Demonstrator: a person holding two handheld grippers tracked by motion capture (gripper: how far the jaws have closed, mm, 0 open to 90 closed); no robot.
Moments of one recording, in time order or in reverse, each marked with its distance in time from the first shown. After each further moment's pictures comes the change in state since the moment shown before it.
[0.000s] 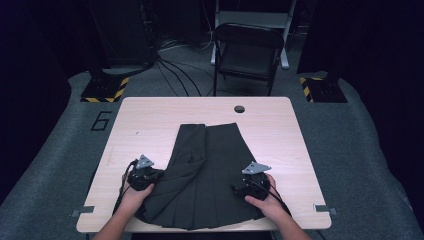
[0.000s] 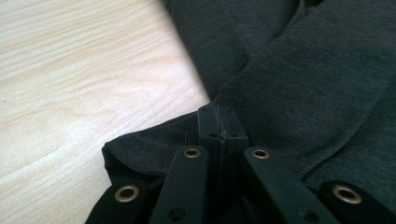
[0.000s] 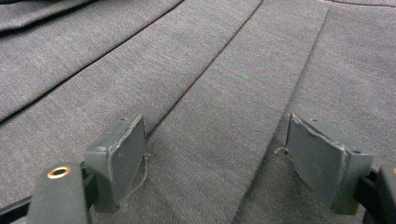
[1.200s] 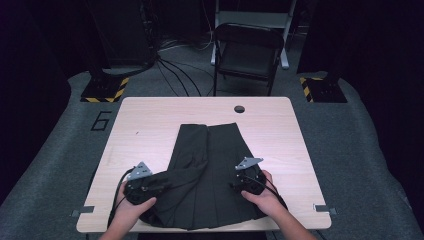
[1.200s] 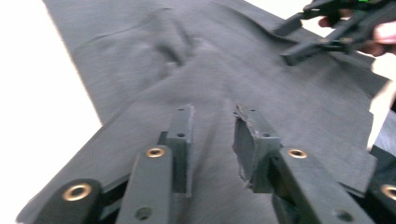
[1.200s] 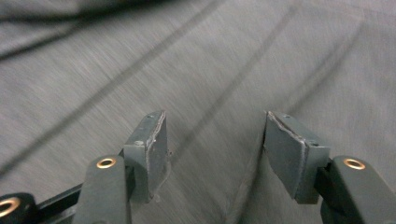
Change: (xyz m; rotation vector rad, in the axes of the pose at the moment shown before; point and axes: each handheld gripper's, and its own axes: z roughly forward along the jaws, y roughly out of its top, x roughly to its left) left arm -0.047 0.012 -0.073 -0.102 -0.164 -0.039; right arm 0.013 0.038 -0.010 0.128 0.047 -0.050
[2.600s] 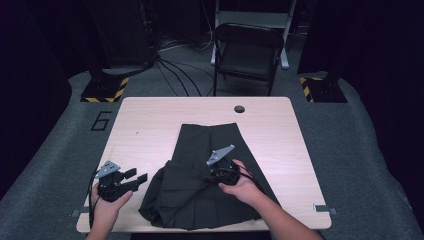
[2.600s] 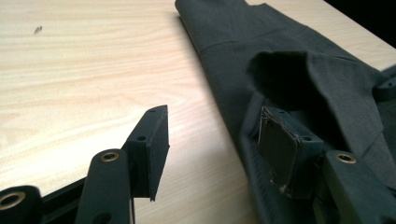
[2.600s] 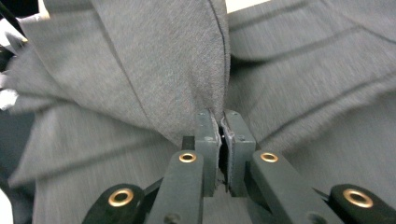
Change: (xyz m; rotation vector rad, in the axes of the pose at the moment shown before) left arm 0.050 -0.023 -0.027 -0.128 0.174 -0.152; right arm 0.037 0.062 0.013 -0.010 0.325 -0.173
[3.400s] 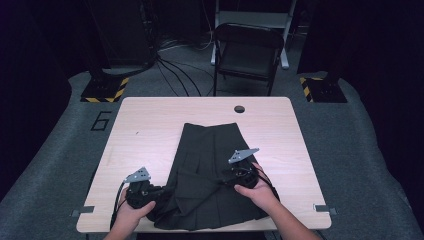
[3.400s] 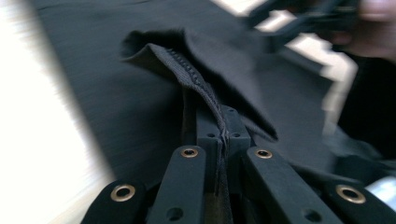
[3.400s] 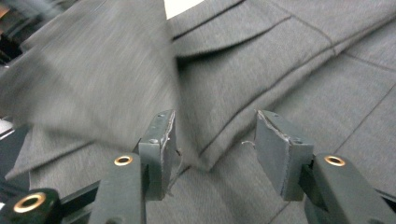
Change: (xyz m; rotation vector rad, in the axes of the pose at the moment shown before) left arm -0.064 -0.007 0.032 0.135 -0.391 0.118; right arm -0.019 -0.034 -0.028 -0.104 -0.037 0.143
